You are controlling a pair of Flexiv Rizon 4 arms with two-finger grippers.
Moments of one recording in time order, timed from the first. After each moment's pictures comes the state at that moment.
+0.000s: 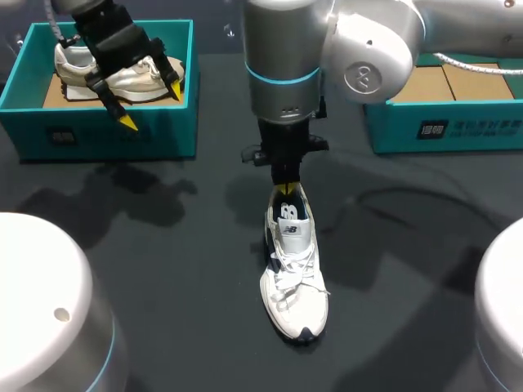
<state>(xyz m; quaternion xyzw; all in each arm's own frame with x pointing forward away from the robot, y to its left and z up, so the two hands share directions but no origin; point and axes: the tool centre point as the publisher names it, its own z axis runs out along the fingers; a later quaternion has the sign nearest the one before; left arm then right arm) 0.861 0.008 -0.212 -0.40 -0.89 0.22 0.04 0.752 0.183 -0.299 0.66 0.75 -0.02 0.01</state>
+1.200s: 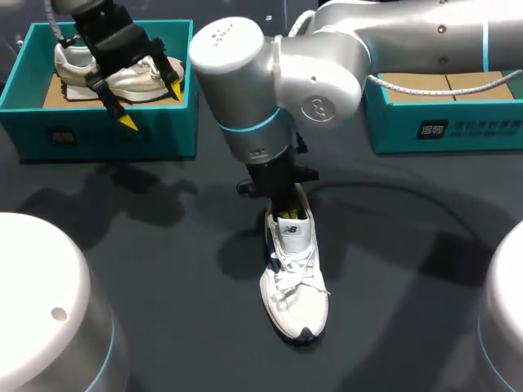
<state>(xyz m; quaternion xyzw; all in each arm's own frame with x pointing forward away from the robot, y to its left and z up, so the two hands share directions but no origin) 0.861 0.008 -0.212 -0.40 -0.89 0.22 0.04 0.743 0.172 -0.362 0.70 0.70 -0.10 0.09</state>
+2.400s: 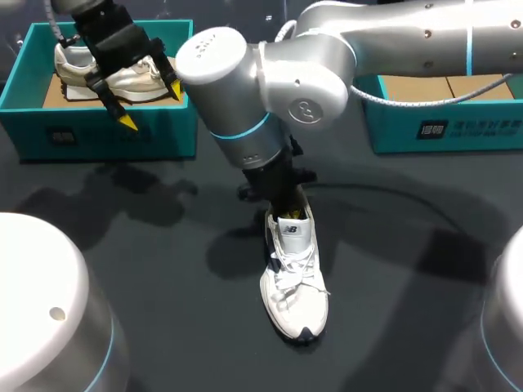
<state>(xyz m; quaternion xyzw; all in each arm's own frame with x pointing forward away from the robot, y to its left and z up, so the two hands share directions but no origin) 0.861 0.008 -0.212 -0.40 -0.89 0.22 0.04 0.745 0.169 -0.367 0.69 0.70 -0.12 0.12</state>
